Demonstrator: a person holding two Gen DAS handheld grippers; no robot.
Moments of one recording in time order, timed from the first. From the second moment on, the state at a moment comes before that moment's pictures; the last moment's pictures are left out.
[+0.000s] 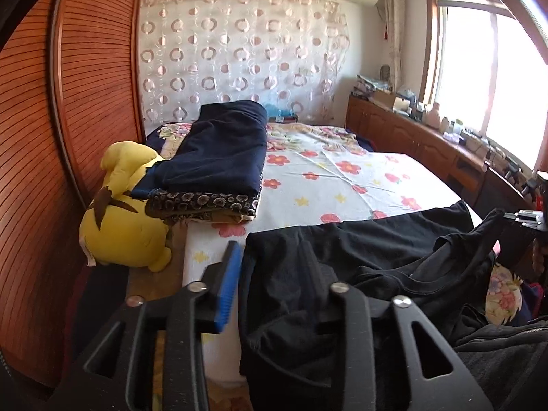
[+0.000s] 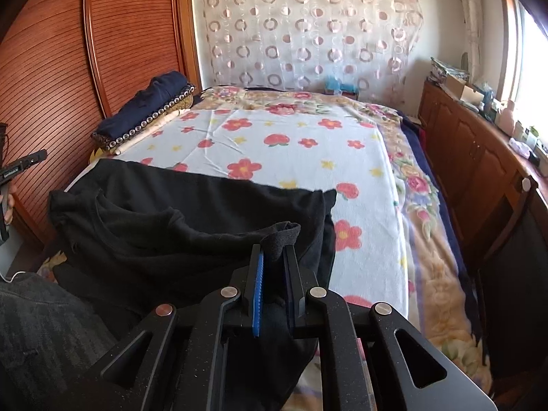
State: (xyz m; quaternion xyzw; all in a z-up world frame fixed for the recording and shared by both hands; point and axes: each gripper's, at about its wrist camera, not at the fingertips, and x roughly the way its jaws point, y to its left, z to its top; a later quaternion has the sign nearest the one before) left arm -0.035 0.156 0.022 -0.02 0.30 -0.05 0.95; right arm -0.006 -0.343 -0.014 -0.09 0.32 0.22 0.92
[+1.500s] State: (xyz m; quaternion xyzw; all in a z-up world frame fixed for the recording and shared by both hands) left arm 0.101 0.147 -0.055 0.00 0.47 -0.09 0.88; right arm 0.125 -0.324 -0.064 -0.08 0.40 0.20 0.89
